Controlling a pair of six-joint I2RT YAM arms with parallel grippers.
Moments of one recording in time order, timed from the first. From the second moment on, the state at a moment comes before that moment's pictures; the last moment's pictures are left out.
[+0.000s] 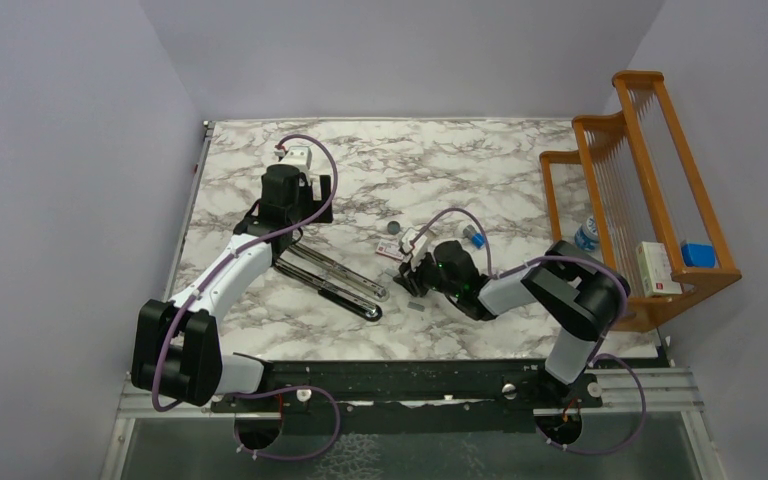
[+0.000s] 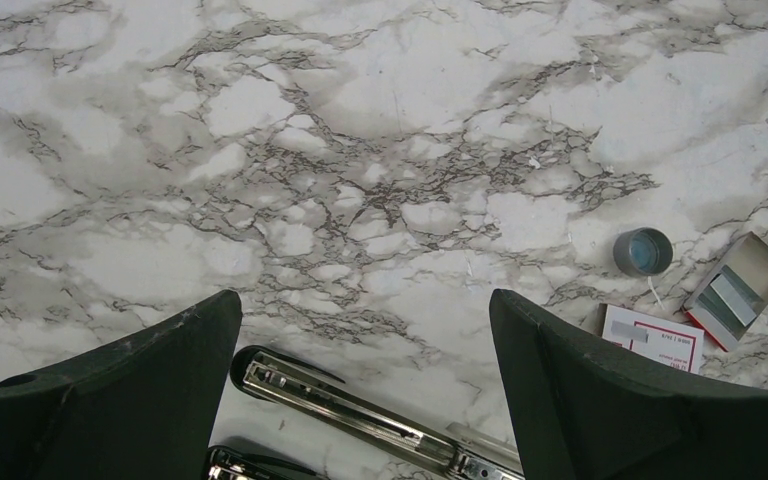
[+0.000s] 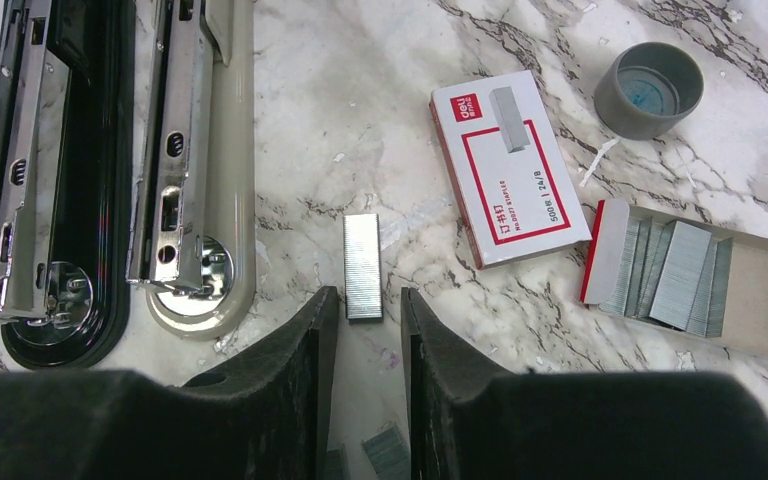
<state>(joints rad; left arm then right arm) -0.27 1.33 0.89 -0.10 -0.11 -0.16 0.80 1.77 0.55 0.78 -0.17 -0.08</state>
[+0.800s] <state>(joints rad) -0.27 1.33 0.89 -0.09 -0.10 -0.16 0.79 1.82 0.53 0.89 -0.21 -0.09</state>
